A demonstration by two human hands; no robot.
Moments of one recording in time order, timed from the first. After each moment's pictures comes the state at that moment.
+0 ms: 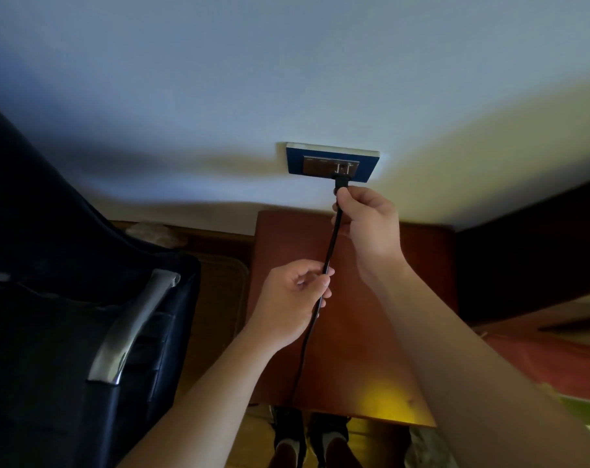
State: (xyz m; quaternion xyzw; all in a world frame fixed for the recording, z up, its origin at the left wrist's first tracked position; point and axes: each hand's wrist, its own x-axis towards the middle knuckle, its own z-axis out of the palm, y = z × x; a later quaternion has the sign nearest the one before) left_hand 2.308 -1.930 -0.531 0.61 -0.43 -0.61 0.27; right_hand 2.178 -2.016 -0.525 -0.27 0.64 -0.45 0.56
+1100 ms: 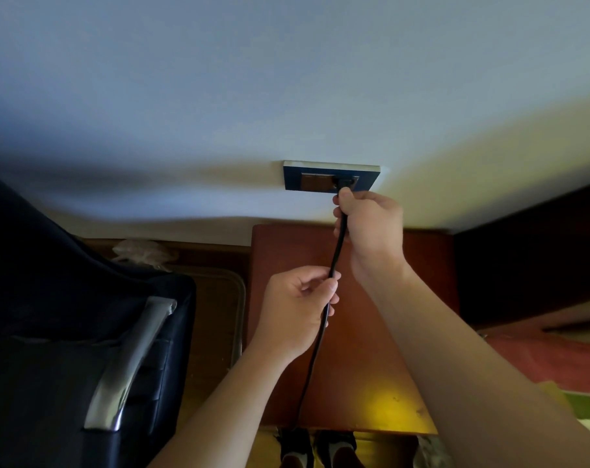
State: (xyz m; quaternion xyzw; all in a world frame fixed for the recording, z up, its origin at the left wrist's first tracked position) left_hand 2.305 -1.948 -0.522 0.59 -0.38 -0.63 0.32; right_hand 2.192 -2.037 -0.506 -0.20 0.70 -0.45 0.52
